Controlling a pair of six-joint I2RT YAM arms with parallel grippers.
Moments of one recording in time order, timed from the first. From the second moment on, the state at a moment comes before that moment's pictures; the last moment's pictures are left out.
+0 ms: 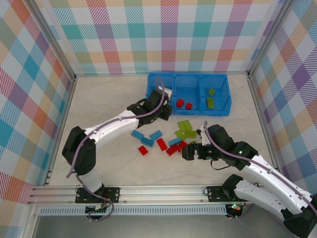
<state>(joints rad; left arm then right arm) -0.74 1.71 1.40 -0.37 -0.19 -0.25 0.73 0.77 0.73 -0.83 -0.23 0.59</state>
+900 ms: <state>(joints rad) -0.66 1.63 1.40 -0.27 -0.16 -0.28 0.79 0.83 0.75 -0.81 -0.18 0.63</state>
